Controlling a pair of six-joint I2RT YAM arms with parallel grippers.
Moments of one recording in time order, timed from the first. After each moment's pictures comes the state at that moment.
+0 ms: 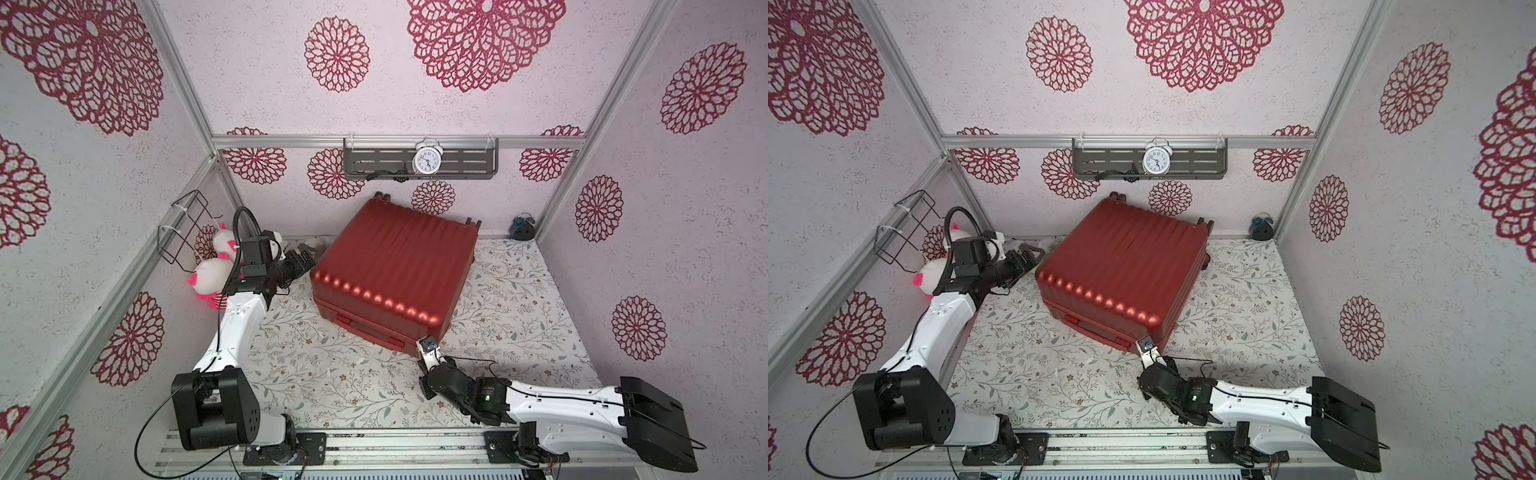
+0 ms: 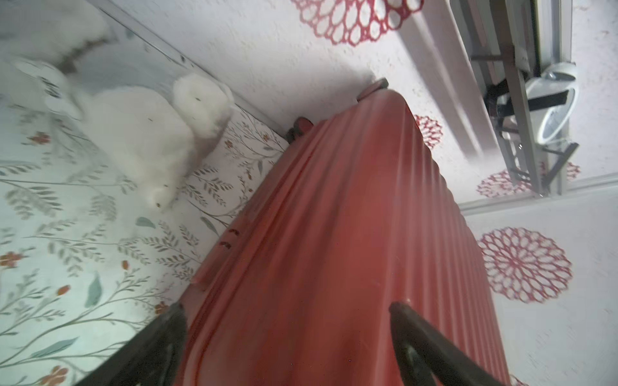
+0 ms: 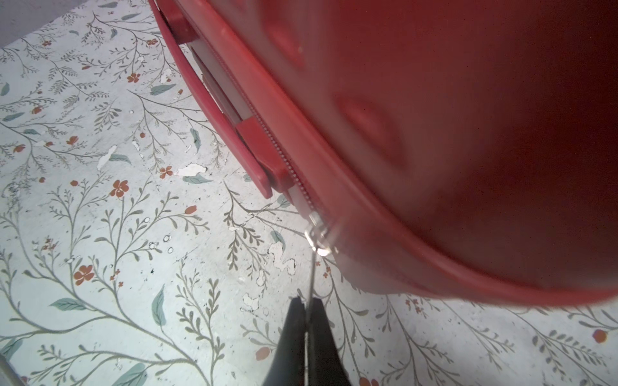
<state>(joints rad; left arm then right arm) 0.09 1.45 1.18 -0.31 0.49 -0.60 1.28 1.15 0.49 -0.08 0.52 0.50</state>
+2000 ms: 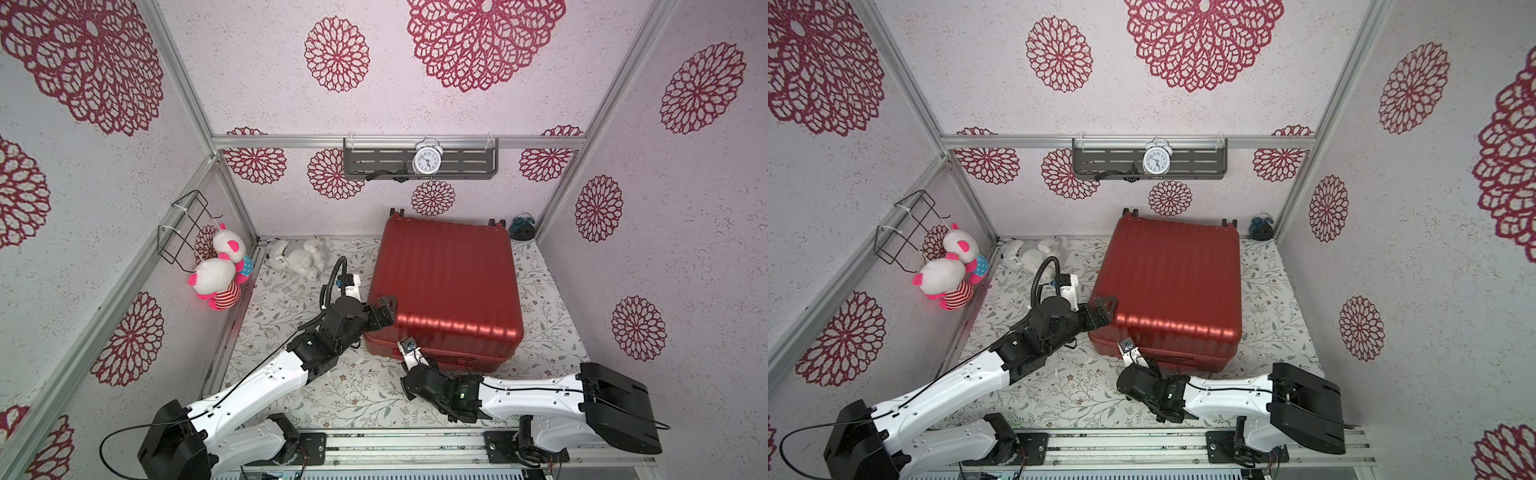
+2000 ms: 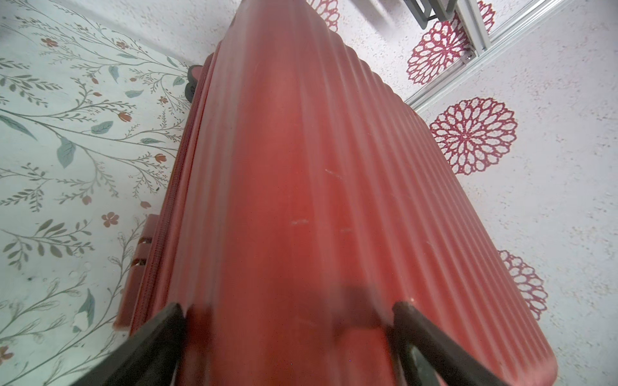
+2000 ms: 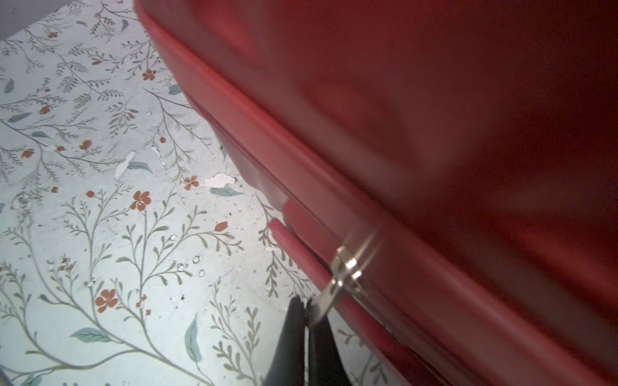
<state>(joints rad) -0.77 1.11 0.76 -0.04 -0.18 -0.79 1.33 1.39 0.63 -0.01 0.53 0.53</state>
